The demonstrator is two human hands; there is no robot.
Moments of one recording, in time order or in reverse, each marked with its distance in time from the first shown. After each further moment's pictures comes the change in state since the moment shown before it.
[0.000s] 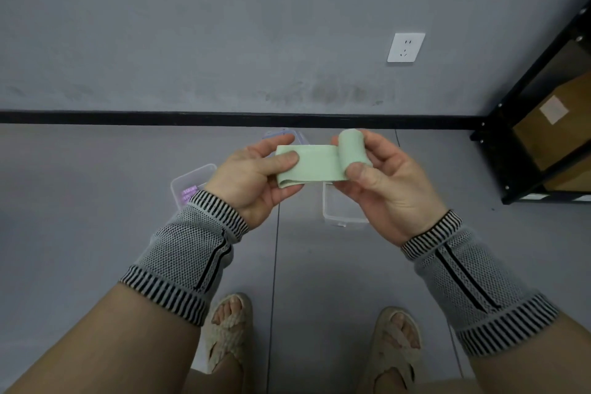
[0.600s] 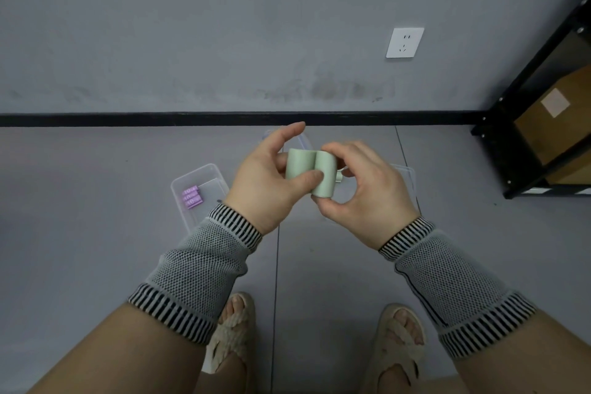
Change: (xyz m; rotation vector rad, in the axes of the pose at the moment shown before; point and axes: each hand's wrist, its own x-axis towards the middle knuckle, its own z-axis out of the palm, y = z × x) left_hand -0.009 -0.016 0.010 0.607 0.002 0.412; right_hand -0.001 0.017 0.012 -1.327 0.145 -0.509
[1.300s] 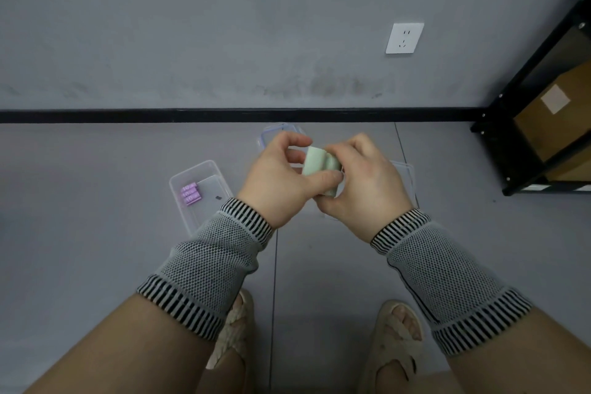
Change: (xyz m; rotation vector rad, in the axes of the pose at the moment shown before) left_hand 0.005 -0.003 0.015 0.061 0.045 -0.134; right_hand 0.006 -0.006 -0.004 -0.220 -0.173 0.186
